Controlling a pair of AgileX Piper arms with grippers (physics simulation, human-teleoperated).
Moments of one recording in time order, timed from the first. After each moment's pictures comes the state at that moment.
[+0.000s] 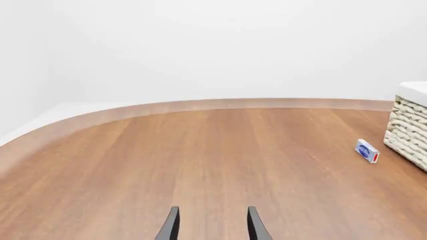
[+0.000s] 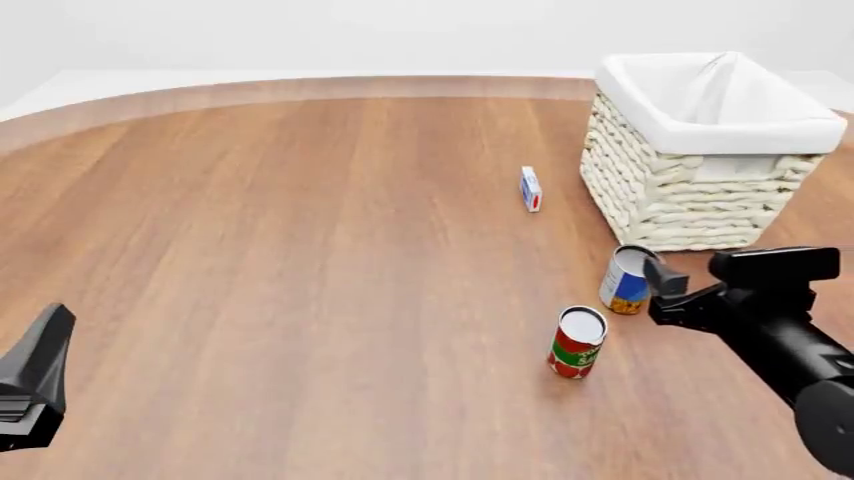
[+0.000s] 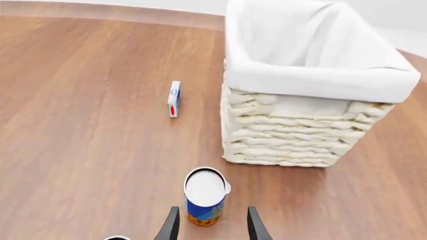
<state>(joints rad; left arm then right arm) 0.00 0.00 0.00 0.00 0.00 0.06 1.40 -0.20 -0.83 -0.06</state>
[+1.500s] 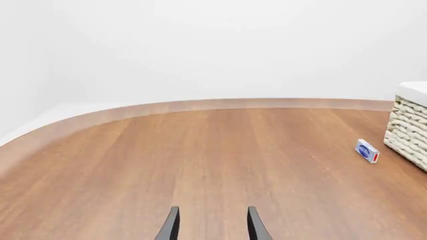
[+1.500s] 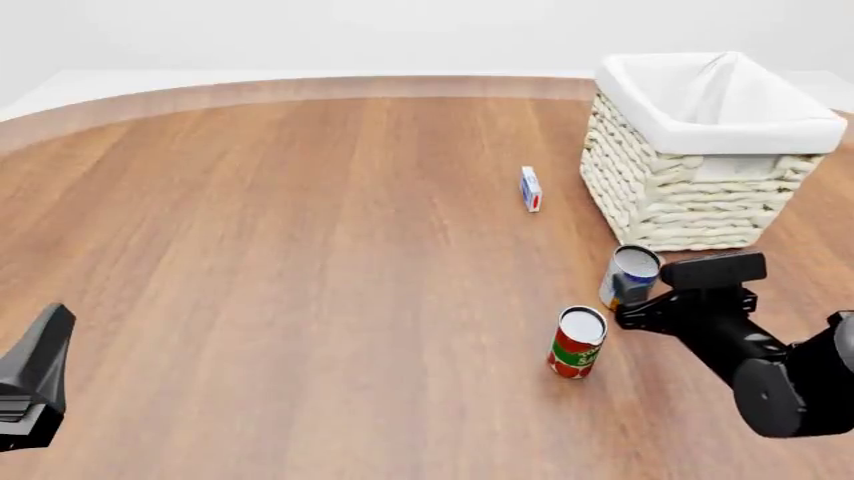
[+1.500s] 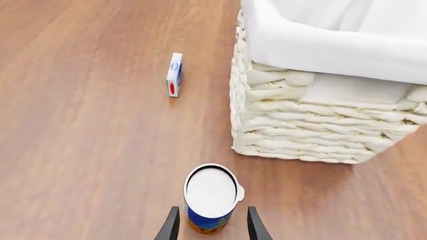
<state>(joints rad) 0.00 0.00 0.00 0.00 0.00 0.07 1.75 -0.31 -0.97 -0.08</state>
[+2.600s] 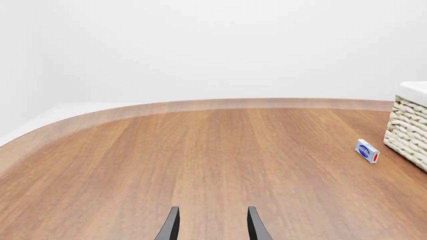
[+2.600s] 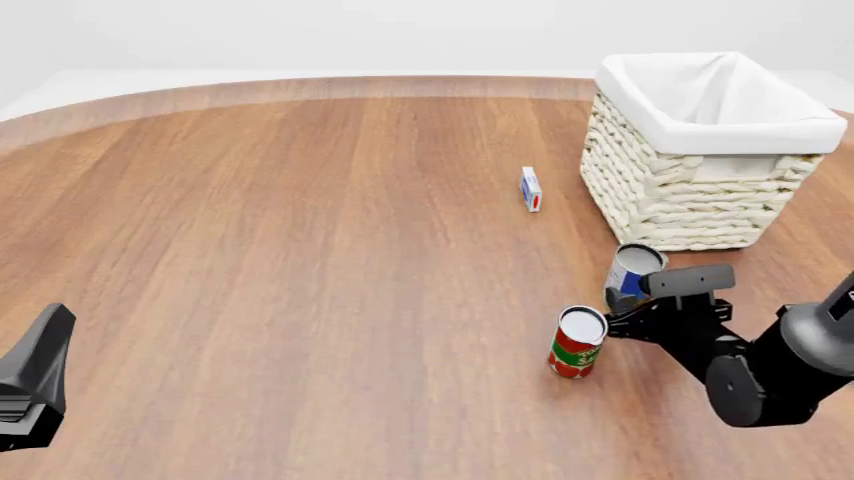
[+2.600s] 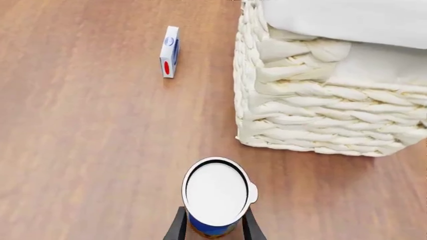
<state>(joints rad) 0.00 0.00 0.00 0.00 0.00 0.07 1.95 -0.39 -1.02 -0.09</state>
